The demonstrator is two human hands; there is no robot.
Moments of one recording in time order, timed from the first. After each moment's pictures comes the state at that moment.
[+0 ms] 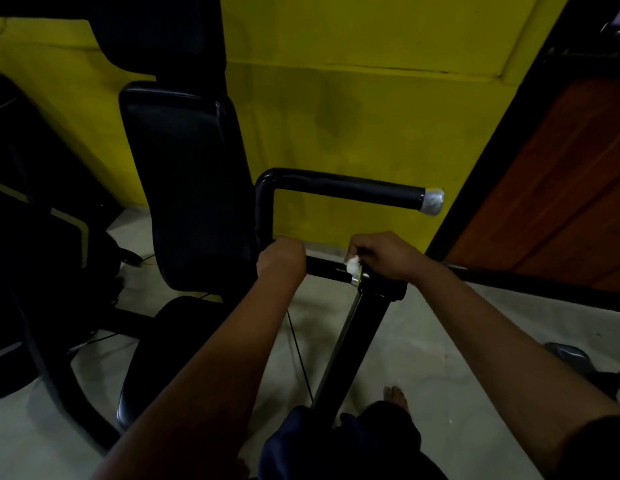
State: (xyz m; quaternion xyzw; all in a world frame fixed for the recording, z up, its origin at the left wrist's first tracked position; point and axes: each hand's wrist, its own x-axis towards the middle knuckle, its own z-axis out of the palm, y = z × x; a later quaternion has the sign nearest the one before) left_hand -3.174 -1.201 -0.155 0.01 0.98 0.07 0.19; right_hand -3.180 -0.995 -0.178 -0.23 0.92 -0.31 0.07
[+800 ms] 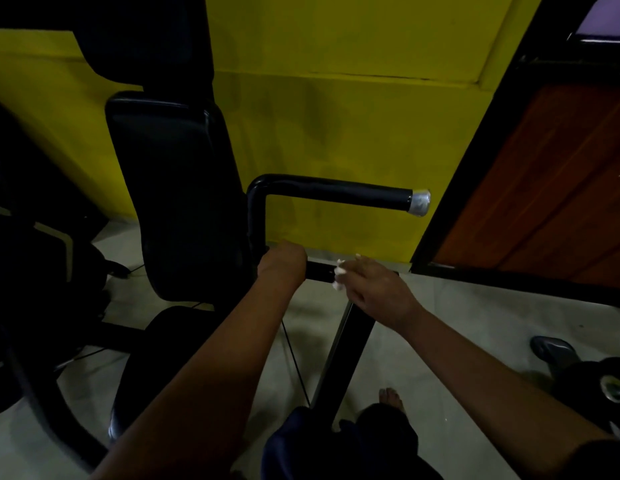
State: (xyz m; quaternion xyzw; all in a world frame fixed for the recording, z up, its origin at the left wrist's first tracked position) left_hand -3.185 -1.197 -0.167 0.06 0.97 0.05 0.22; right_hand -3.123 -1.004 -0.224 -0.32 0.90 -0.17 -0.25
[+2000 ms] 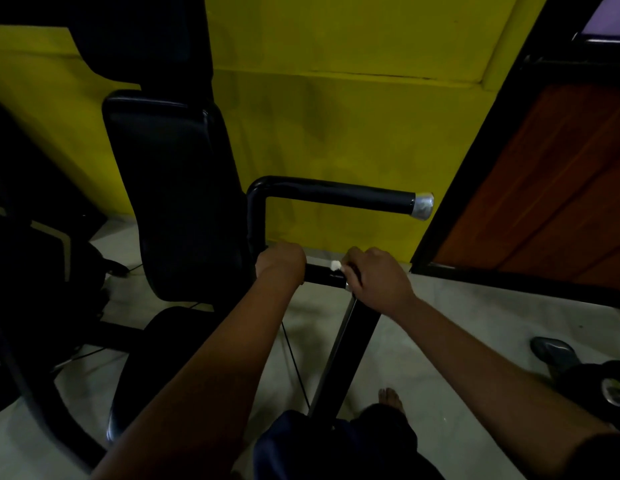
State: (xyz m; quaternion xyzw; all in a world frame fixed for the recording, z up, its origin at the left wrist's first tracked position) left_hand -3.191 -1.195 -0.160 0.04 0.97 0.01 0.24; right_hand -3.148 -1.012 -0.204 -0.16 0.96 -0.17 -0.11
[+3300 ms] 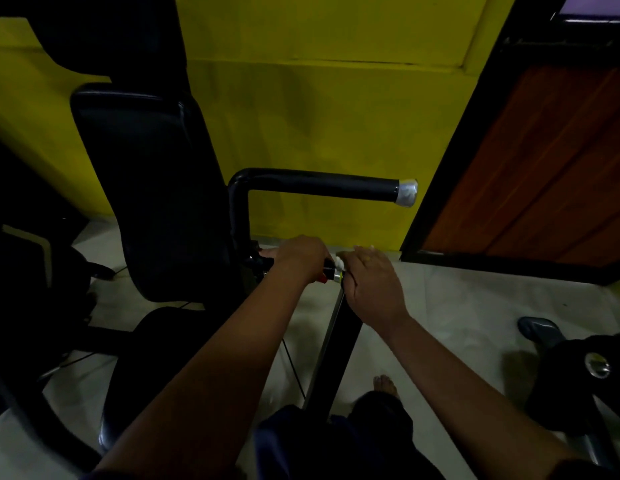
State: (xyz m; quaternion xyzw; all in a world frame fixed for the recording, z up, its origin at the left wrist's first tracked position) left_hand -3.176 -1.151 -0.139 0.18 0.95 0.01 0.24; right_hand -3.113 -1.016 -0.228 -0.10 0.94 -0.19 -0.26
